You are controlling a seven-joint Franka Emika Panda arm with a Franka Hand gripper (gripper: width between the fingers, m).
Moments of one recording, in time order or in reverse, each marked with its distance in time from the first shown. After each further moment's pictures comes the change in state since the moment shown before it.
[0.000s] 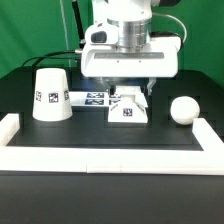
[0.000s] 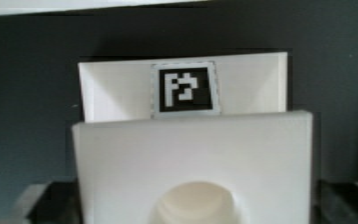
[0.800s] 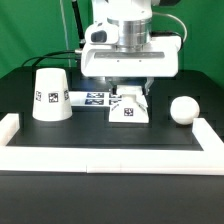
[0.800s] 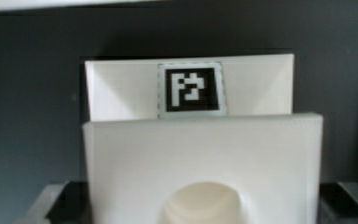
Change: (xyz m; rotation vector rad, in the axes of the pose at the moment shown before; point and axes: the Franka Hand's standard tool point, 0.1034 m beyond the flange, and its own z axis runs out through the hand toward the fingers) arm 0.012 -0.002 -0.007 0.003 0.006 -0.010
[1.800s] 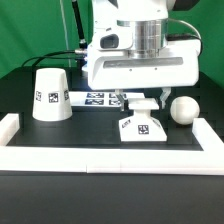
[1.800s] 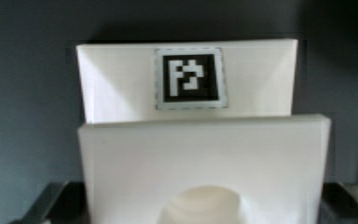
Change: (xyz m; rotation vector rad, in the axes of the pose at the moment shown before) arm 0.085 -0.022 -0.007 0.017 0.102 -0.076
